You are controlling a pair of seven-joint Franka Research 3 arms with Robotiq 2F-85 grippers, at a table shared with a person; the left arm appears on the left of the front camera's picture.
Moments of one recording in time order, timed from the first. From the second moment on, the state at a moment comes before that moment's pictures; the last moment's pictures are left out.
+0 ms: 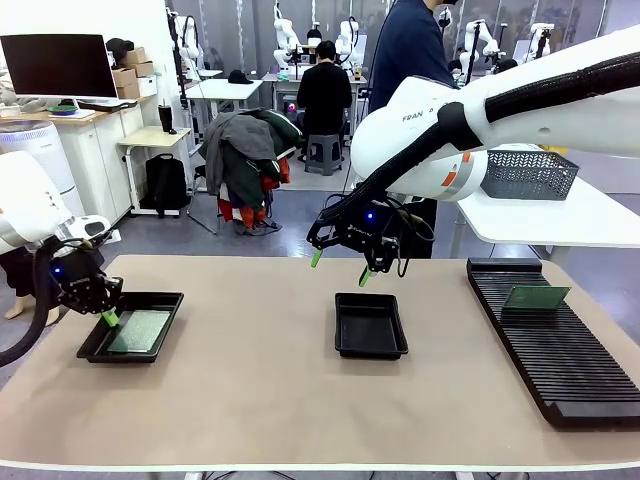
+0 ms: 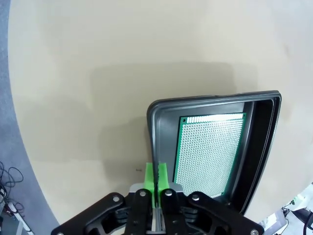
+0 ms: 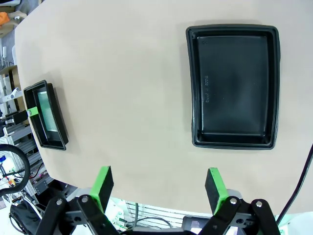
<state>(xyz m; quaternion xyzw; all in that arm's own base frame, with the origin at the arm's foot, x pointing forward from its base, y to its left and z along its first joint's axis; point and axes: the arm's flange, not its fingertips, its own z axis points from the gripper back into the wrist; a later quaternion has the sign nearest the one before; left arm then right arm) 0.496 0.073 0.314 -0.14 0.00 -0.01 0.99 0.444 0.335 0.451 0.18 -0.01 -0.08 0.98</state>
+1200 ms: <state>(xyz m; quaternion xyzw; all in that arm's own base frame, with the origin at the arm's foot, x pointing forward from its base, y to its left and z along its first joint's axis) 0.498 0.066 0.303 -0.13 0.00 0.01 0.99 0.444 0.335 0.451 0.18 -0.01 -0.08 0.98</state>
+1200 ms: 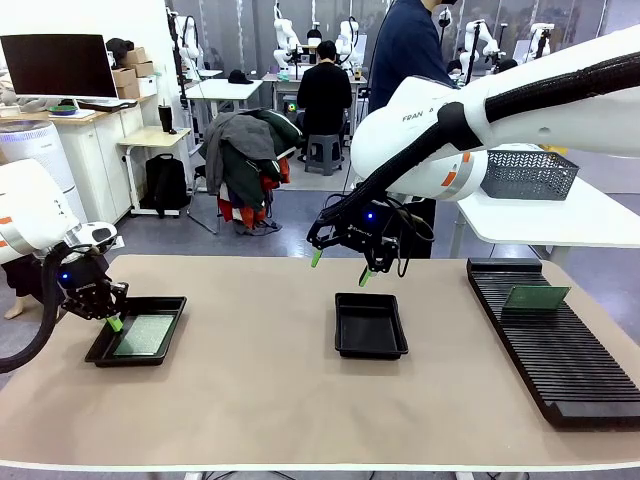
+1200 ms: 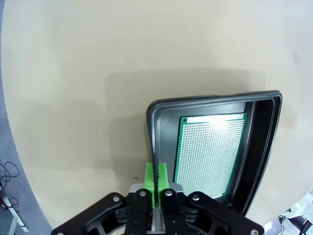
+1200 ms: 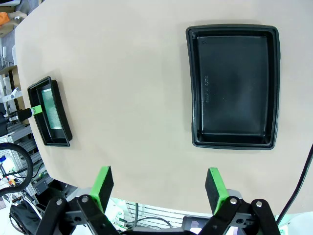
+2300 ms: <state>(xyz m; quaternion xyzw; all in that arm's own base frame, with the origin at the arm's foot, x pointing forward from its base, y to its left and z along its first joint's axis) 0.490 0.065 0.332 -0.07 0.01 0.02 1.00 0.444 0.335 0.451 0.18 -0.01 -0.08 0.98</state>
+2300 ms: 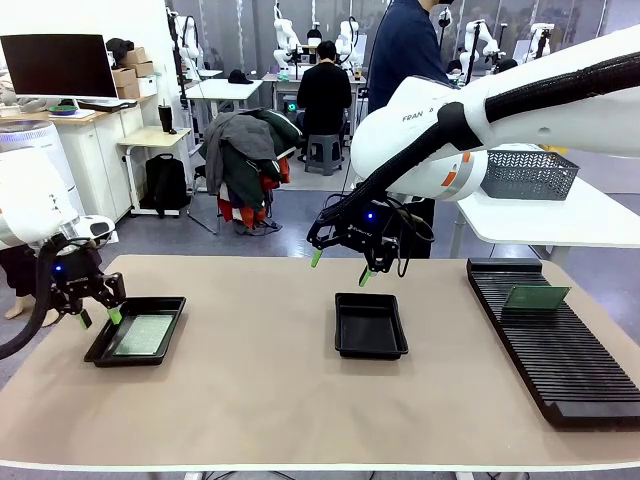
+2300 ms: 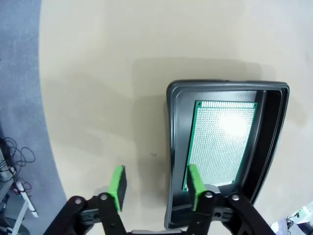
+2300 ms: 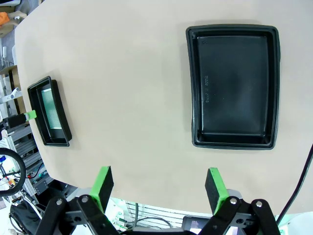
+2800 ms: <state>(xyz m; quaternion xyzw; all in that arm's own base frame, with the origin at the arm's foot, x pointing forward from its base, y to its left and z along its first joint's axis) 0.468 0.035 0.400 -0.01 0.02 0.01 1.00 0.444 0.335 0.451 0.18 -0.01 -0.08 0.98</state>
